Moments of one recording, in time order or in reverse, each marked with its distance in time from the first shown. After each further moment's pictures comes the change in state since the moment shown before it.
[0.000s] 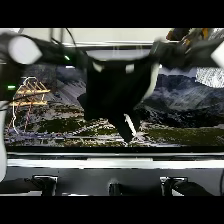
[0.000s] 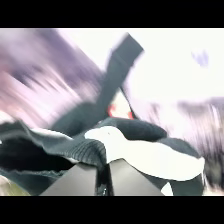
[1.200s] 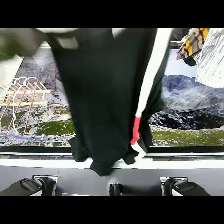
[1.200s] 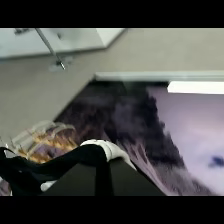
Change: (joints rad) left arm 0.004 0.347 -0.185 0.005 0.006 -0.218; right arm -0.014 0.060 0.141 0.276 -0.087 -0.254
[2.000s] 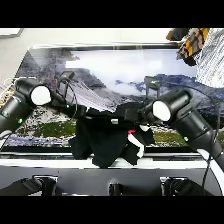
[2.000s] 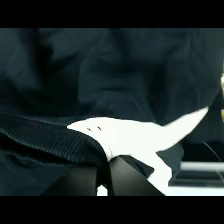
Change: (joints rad) left arm -0.034 -0.090 -0.547 -0.005 -0.212 -0.094; right arm 0.391 0.063 -0.790 -0.502 0.243 0.572
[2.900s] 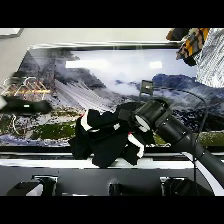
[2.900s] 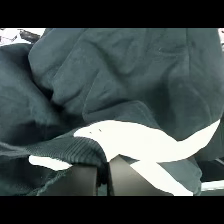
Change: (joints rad) left arm 0.568 0.216 -0.220 -0.020 0.140 0.291; right arm 0.103 -0.059 -0.032 -0.164 -0.108 0.258
